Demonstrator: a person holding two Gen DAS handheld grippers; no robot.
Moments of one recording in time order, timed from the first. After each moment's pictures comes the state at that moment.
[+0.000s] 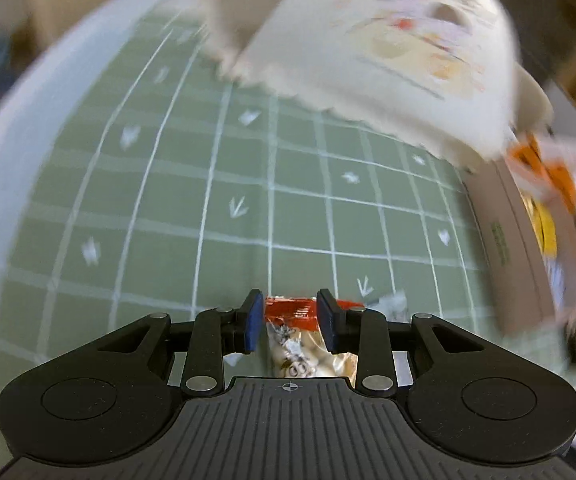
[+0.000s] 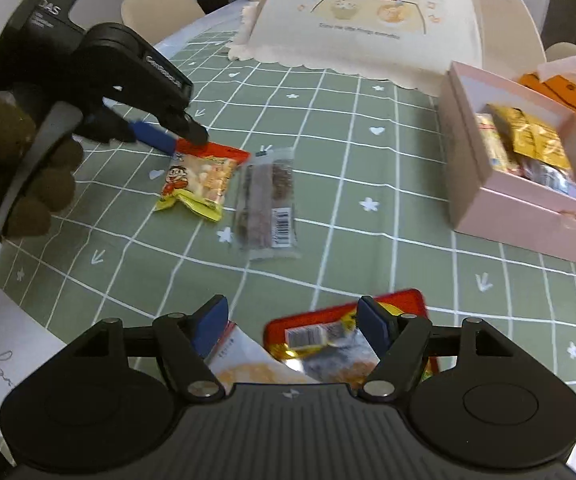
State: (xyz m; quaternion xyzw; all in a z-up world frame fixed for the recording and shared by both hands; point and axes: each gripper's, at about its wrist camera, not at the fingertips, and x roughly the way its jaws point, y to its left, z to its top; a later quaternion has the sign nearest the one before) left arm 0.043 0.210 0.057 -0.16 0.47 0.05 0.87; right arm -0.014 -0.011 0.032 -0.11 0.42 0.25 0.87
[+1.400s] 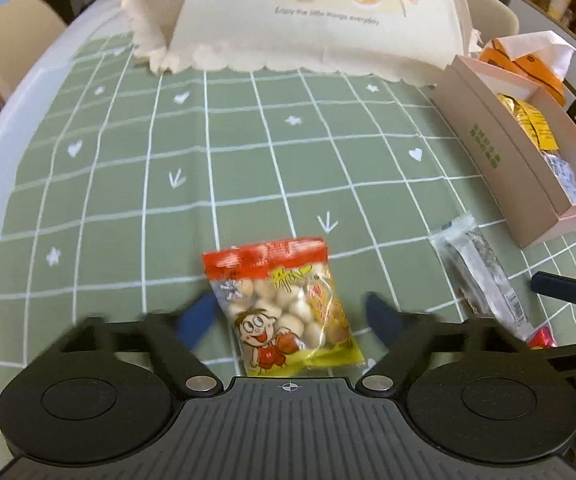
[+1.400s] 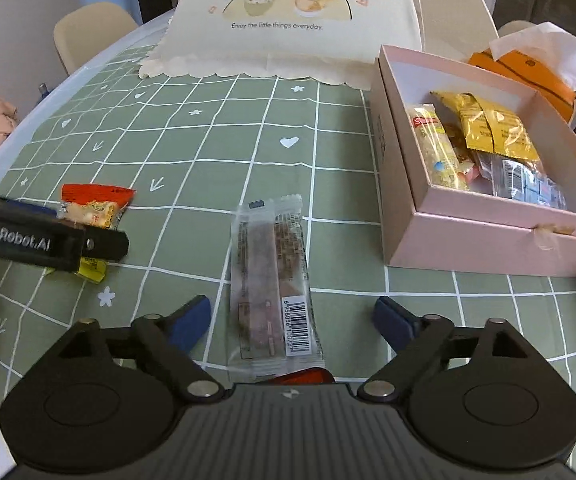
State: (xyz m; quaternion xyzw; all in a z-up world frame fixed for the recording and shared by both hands) left arm 0.040 0.160 0.038 -0.06 0.49 0.02 0.87; right arm 0.057 -0.029 0.006 -0.08 0.43 0.19 0.88
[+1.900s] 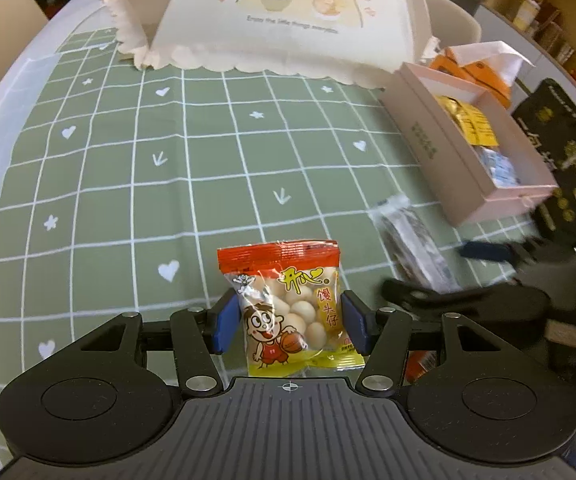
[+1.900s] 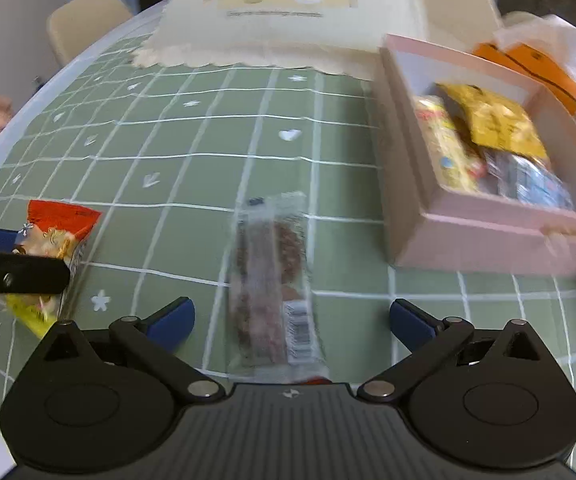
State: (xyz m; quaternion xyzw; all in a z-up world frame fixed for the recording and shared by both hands) left arm -0.003 0.159 0.065 -0.11 0.49 -0.03 0.86; right arm 0.072 -0.015 0.006 -0.11 0.44 0.21 0.87
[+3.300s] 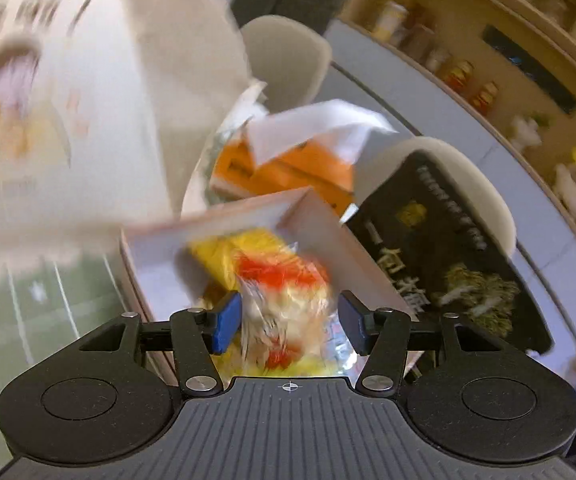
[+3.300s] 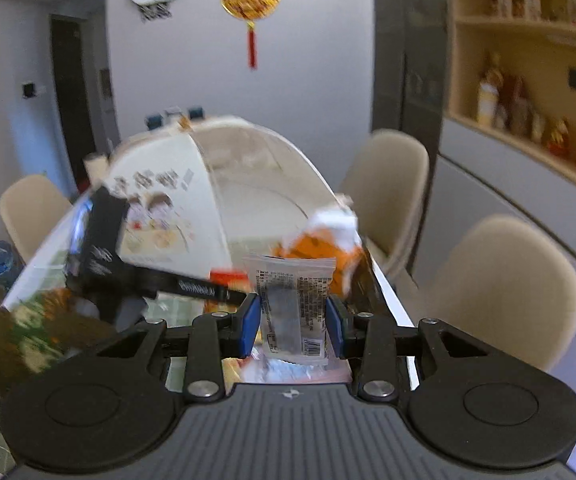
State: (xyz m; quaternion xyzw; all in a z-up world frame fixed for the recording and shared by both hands) left arm 0.209 0.008 0.092 -0.14 0.42 -0.23 0.87; right arm 0.023 -0.209 0.213 0.00 0.28 0.07 0.96
